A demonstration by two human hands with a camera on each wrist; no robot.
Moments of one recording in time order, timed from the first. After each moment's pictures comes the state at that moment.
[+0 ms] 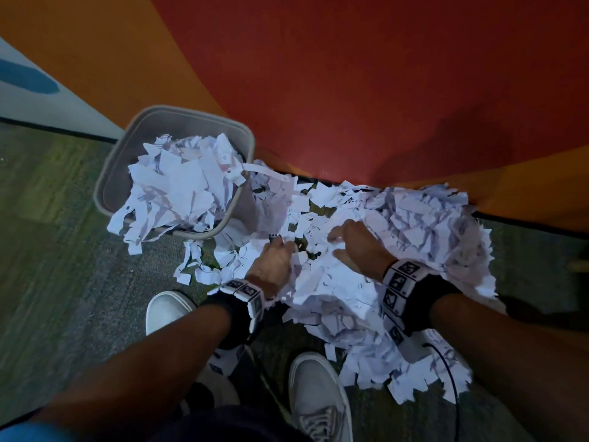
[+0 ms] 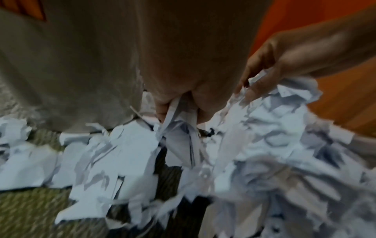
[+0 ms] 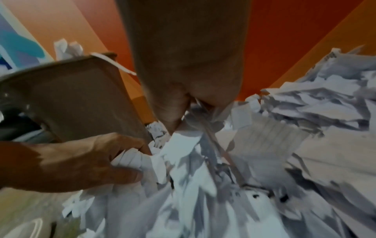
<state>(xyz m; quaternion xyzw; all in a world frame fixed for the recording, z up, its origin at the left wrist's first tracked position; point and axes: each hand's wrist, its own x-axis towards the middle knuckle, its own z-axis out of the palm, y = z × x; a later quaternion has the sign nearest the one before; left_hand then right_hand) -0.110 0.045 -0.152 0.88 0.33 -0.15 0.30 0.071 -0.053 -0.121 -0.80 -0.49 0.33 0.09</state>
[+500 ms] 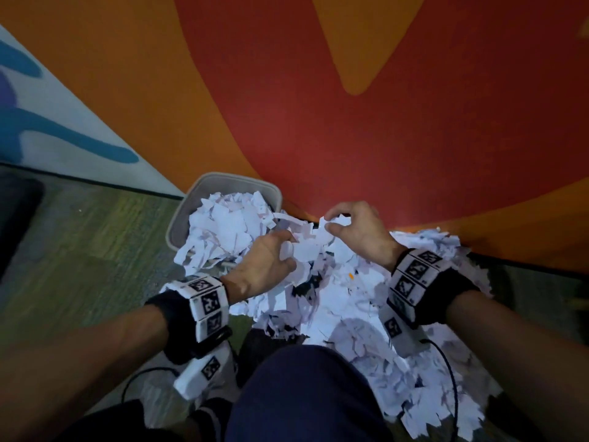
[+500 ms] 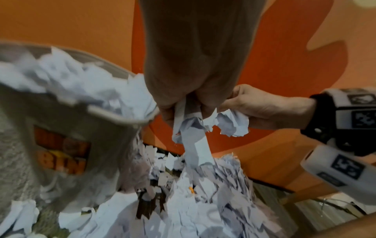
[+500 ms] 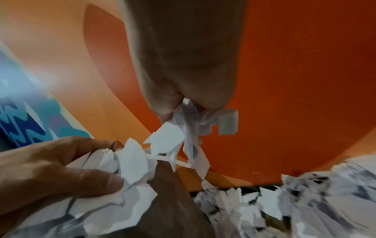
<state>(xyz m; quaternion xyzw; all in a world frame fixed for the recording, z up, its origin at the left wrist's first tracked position) -0.140 0.083 0.038 0.86 0.34 -0.01 0.37 0.067 -0.002 0.018 -0.79 -0.44 0.27 0.33</state>
